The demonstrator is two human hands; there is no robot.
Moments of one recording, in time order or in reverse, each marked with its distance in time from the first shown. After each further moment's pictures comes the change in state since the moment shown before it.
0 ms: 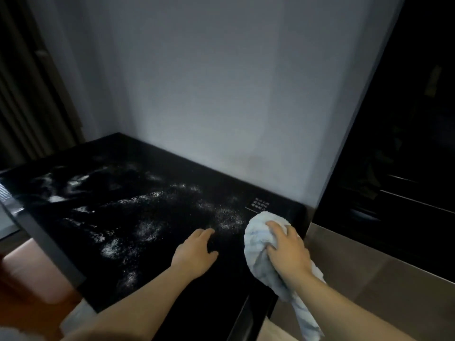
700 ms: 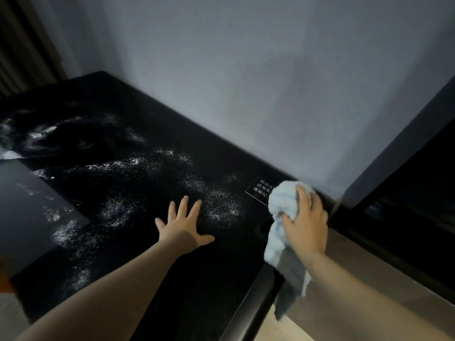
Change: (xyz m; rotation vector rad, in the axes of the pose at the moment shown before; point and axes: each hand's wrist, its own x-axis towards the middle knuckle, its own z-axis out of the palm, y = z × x) left_hand 0.136 -0.036 0.056 0.174 -0.153 -0.310; right_hand 0.143 0.063 0.037 -0.010 0.210 0.093
